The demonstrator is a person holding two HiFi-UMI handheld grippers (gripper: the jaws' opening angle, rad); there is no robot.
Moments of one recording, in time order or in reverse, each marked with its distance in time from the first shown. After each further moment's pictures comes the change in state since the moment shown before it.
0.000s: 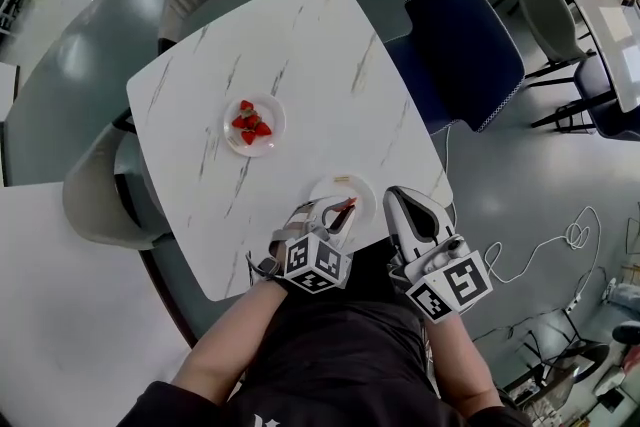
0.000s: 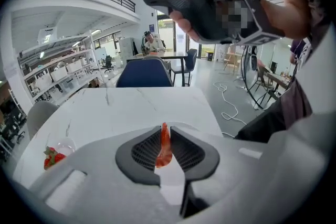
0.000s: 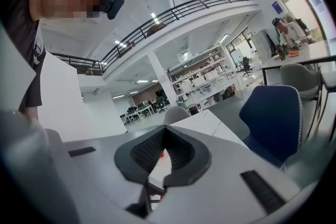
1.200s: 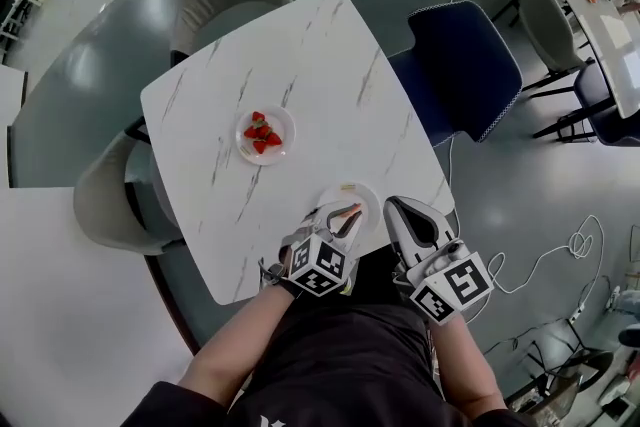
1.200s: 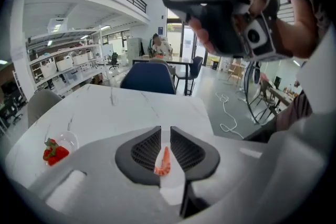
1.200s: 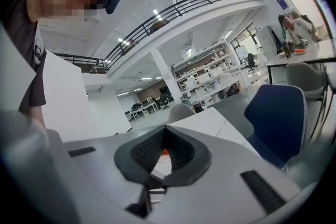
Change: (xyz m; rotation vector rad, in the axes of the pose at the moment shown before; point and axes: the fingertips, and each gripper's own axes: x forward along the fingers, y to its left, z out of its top) left arm -0.013 0.006 0.015 -0.125 -0.045 -0.012; right arm -0.002 0.015 0.001 -0.008 0.040 0.046
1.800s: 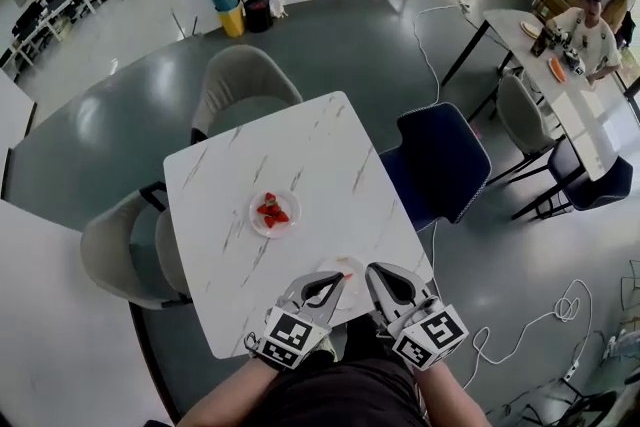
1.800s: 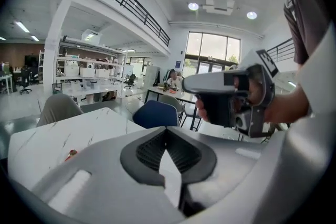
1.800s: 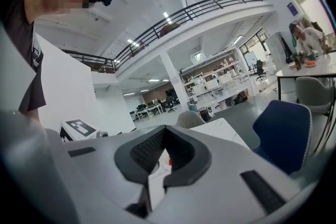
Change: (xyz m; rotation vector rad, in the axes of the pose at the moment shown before) left arm -0.140 0.012 0.098 -0.247 -0.327 0.081; right arm -0.012 0.062 0.043 -0.058 -0.010 0.059
